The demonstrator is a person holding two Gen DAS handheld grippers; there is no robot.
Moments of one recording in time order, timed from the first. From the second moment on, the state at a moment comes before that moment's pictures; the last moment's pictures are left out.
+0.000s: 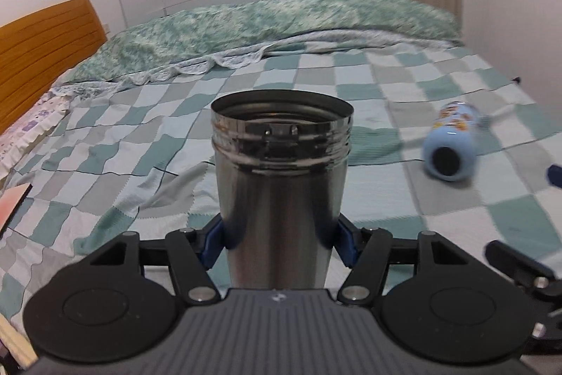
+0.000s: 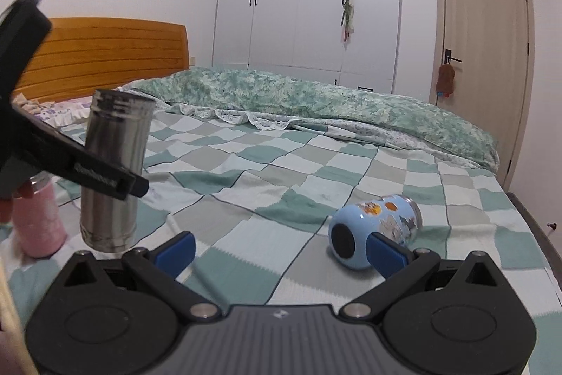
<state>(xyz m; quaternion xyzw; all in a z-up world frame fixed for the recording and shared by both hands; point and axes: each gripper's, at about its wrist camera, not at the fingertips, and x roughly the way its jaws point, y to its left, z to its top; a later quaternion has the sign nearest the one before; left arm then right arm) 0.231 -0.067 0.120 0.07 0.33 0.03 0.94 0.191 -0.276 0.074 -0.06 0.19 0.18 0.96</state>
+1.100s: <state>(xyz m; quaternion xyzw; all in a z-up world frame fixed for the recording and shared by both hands) 0.198 -0.072 0.055 0.00 0.42 -0.10 0.90 0.103 -0.328 0.033 -0.04 0.27 0.14 0.95</state>
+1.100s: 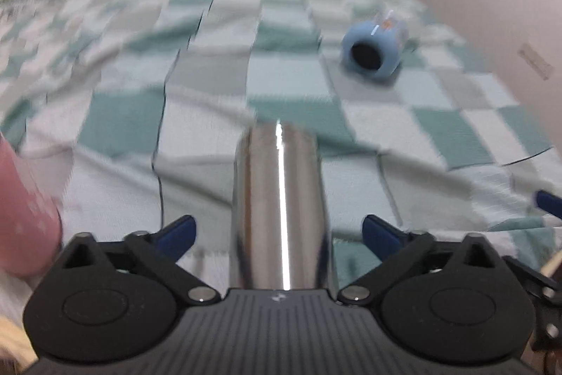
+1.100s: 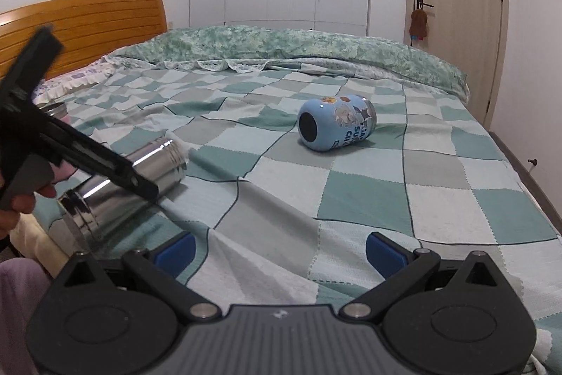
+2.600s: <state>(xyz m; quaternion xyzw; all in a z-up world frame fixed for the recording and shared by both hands) 0.103 0.123 0.043 -0.05 0.27 -0.01 0.96 0.231 -0.188 0.010 0.19 0.42 0.16 0.87</state>
